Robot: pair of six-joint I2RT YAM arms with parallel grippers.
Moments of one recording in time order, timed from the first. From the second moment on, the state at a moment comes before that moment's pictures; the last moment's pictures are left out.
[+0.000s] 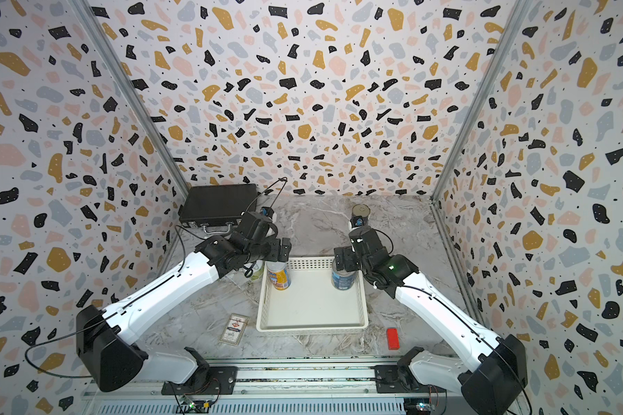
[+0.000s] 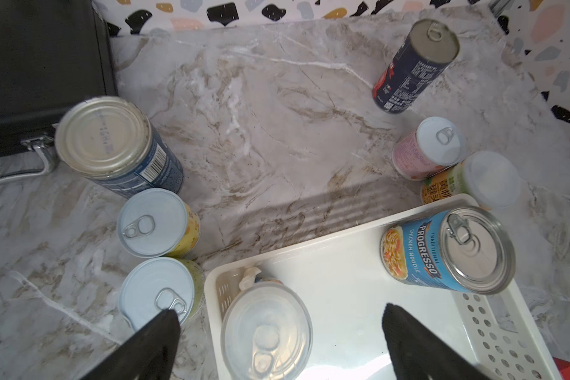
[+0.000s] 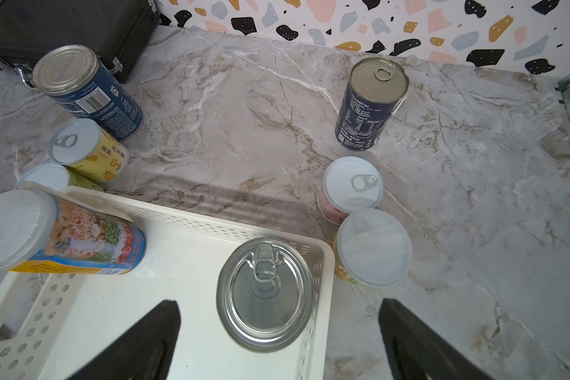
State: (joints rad) left arm -0.65 1.36 1.27 -0.69 -0.19 -0.36; right arm 0.64 1.17 1.04 -0.59 0.23 0.28
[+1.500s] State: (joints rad) left arm -0.15 1.37 1.47 -0.92 0.11 -0.24; right arm 0.32 1.84 1.74 -0.65 0.09 0.22
